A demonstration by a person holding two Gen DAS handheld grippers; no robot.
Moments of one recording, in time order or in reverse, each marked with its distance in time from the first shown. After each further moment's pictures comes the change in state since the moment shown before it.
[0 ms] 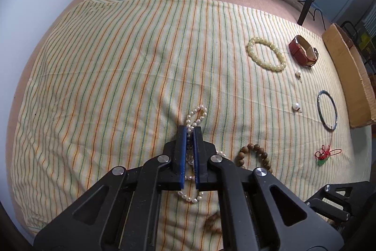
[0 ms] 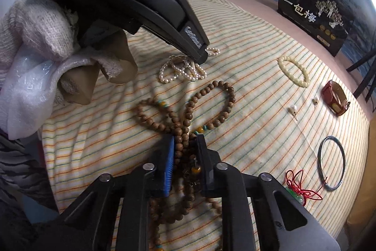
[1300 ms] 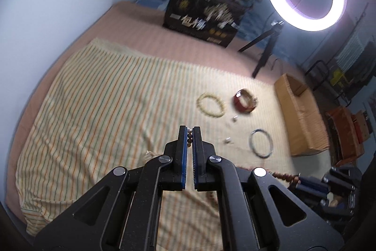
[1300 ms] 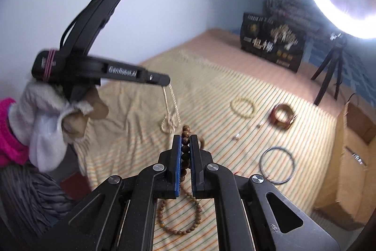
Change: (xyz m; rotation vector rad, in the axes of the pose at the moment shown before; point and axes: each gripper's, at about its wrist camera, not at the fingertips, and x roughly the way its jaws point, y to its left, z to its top) left arm -0.127 -0.007 -0.001 -0.073 -0.247 -0.189; right arm -0.126 -0.034 0.009 0.168 -0.259 -0.003
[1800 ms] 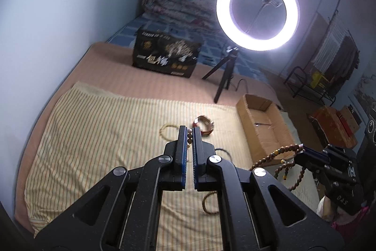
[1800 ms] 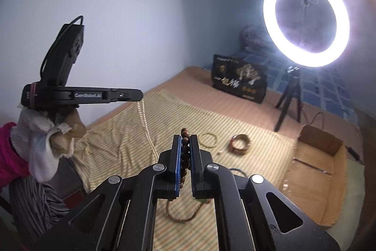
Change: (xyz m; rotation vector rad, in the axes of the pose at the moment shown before) left arm -0.070 -0.066 0.025 0.104 -0.140 -0.096; right arm -0.095 -0.031 0.023 0.036 -0.168 -0.097
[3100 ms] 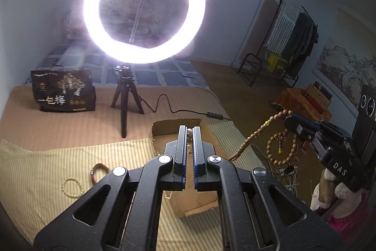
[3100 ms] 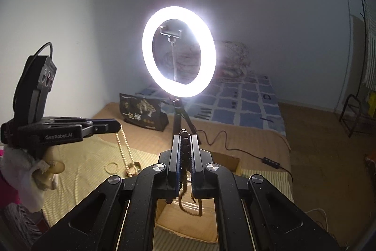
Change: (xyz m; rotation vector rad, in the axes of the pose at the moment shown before) left arm 0.110 -0.211 0.066 0.195 0.011 -0.249; right arm -0.103 -0.173 0.016 0.148 -0.139 -0.347
